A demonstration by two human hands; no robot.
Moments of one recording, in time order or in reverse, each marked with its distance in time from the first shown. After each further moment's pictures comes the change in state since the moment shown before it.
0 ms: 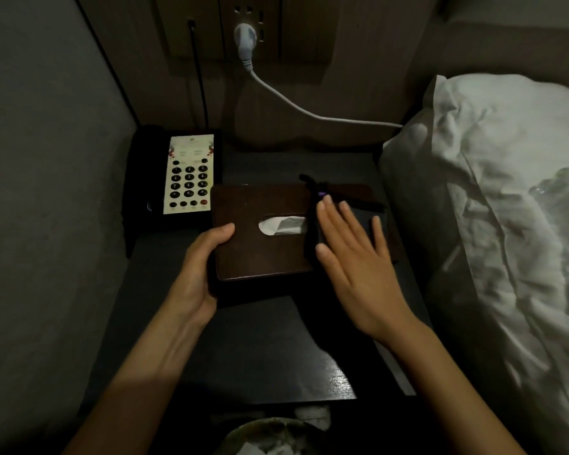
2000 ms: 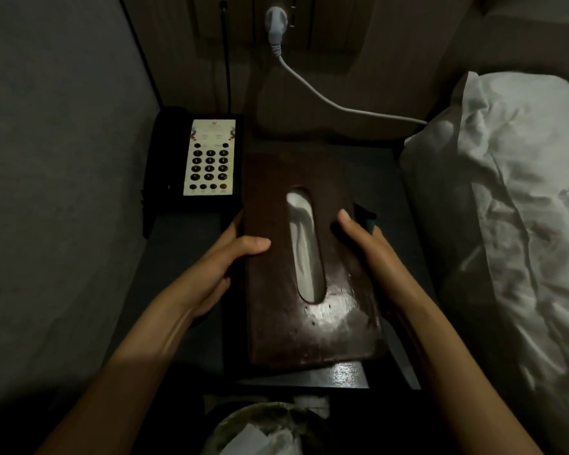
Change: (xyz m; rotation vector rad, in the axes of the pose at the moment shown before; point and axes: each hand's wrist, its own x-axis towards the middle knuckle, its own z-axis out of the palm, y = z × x) left_hand -0.007 0.002 -0.022 0.322 -0.345 0.028; right_hand 0.016 -0.010 -0.005 1.474 -0.166 0.341
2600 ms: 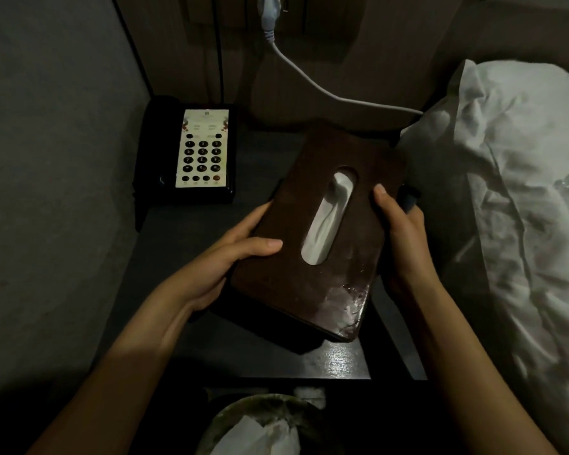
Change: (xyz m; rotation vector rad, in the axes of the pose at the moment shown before) left_hand 0.001 0.003 0.012 -0.001 -0.204 0.011; right_hand 0.011 -0.003 -0.025 -0.009 0.409 -0.206
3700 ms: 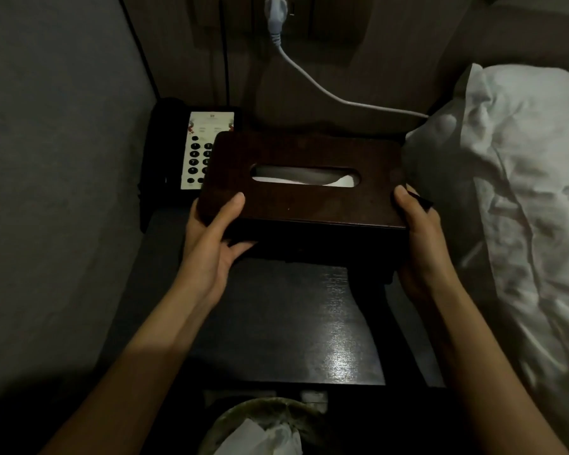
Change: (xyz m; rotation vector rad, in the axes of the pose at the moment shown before) left_hand 0.010 -0.005 -0.009 -0.384 0.559 0.265; right_hand 0.013 0.000 -0.014 0.076 0.031 0.001
